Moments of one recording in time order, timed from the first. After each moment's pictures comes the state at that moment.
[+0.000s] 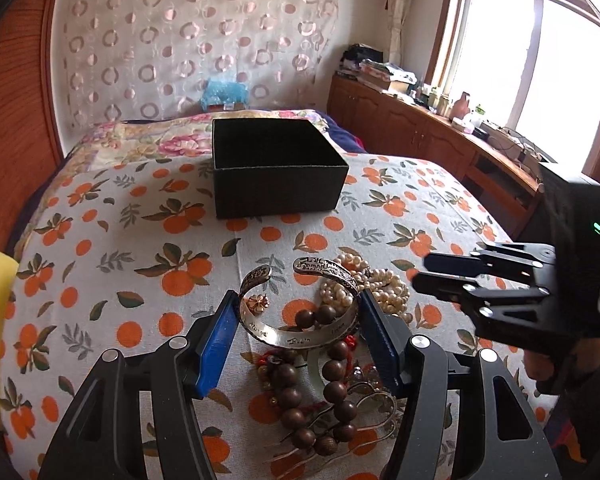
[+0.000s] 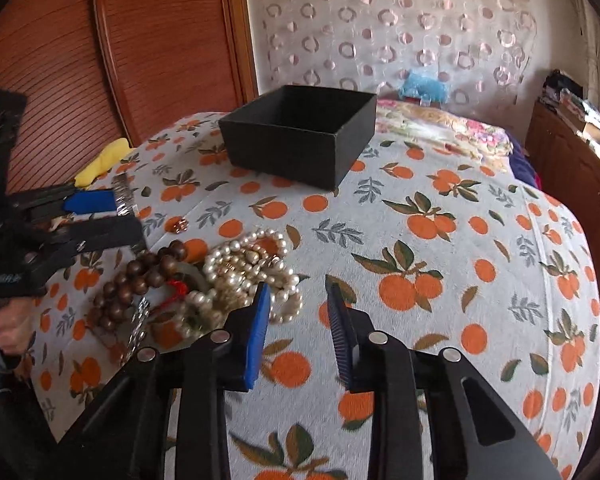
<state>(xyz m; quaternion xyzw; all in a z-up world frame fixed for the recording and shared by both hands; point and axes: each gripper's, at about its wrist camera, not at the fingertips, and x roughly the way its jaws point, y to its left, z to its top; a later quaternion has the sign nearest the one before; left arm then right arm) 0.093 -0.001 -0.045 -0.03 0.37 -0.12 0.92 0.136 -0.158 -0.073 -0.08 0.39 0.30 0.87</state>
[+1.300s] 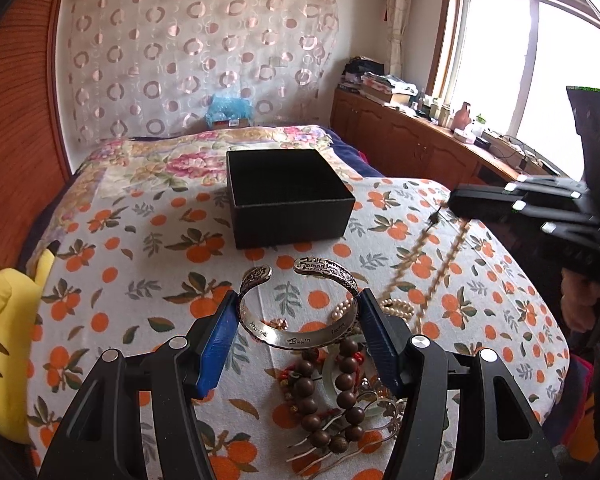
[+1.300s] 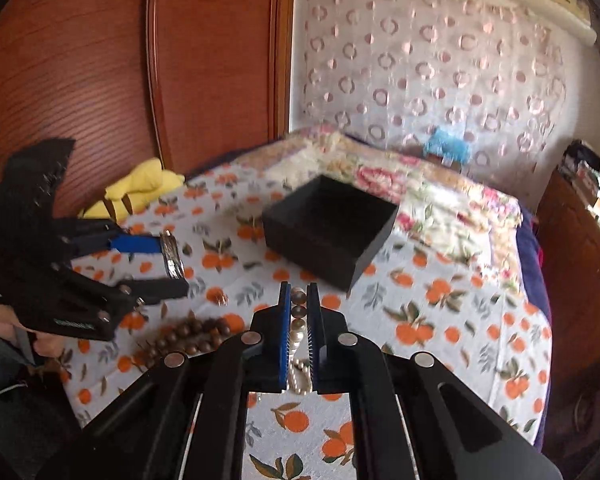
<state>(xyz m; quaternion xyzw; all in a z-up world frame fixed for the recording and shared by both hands) 0.089 0.012 -0.020 -0.02 0.34 -0.11 0.93 0.127 -0.146 0.030 -0.14 0.31 0.35 0.88</state>
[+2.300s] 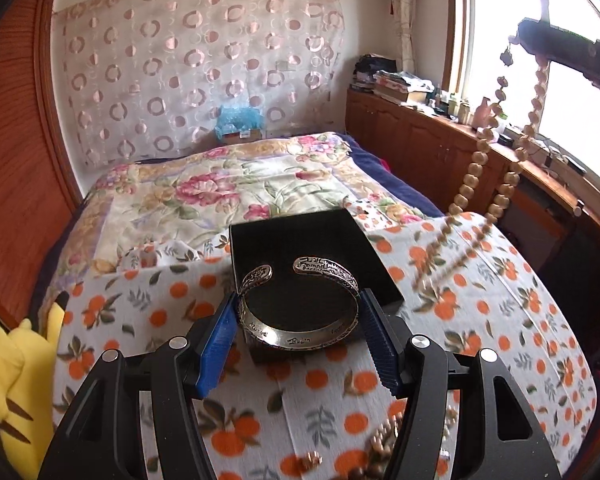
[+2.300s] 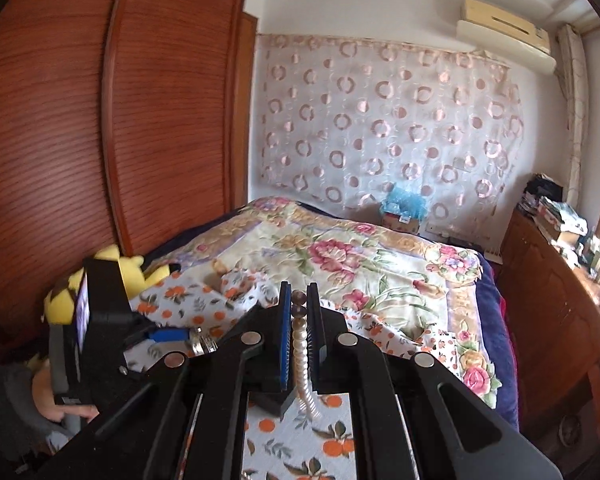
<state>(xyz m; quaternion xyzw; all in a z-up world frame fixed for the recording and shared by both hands) 0.205 -0.003 0.007 0.02 0.34 -0.08 0.94 0.201 -0.151 0.146 -0.10 0.22 0.29 0.93</state>
